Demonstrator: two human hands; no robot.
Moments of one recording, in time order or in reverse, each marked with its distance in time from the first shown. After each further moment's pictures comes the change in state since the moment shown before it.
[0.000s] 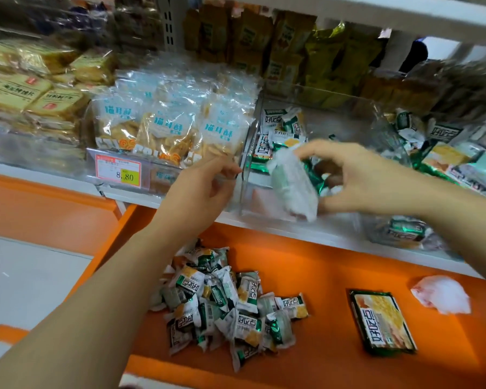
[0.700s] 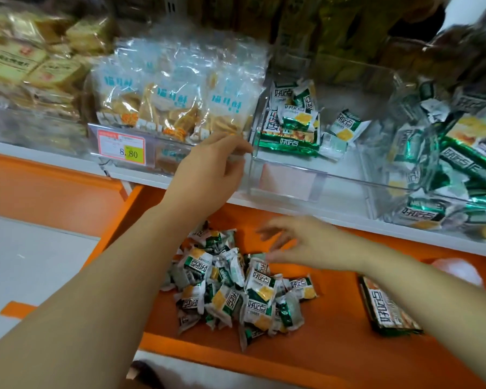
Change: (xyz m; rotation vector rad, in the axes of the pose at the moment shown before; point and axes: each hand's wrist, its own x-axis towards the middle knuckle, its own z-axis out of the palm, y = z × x) left_hand 0.002 -0.003 0.006 0.116 0.005 0.040; right_hand -0.004 0.036 0.119 0.152 -0.240 0.284
